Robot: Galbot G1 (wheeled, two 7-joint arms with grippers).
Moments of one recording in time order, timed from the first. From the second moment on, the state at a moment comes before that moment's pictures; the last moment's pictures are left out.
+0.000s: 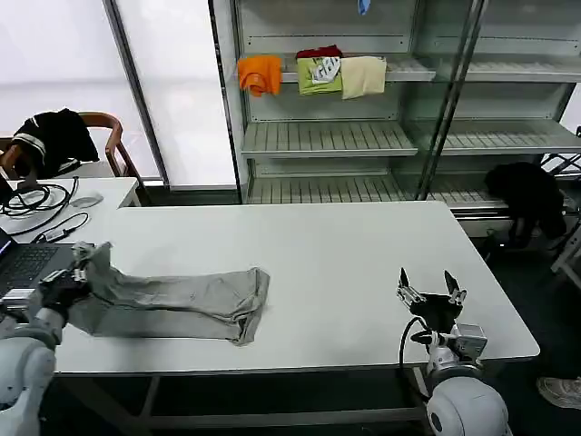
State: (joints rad) left arm 1.21 -0.99 -0.80 -1.89 -0.47 0.49 -0.05; right arm -1.33 1.27 0.49 2.19 0.32 -0.43 0.35
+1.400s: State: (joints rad) left arm 1.08 -1.19 -0.27 -2.00 -0.40 0.57 -0.15; right arm -1.41 1.32 0.50 2.14 0.30 -0.39 0.36
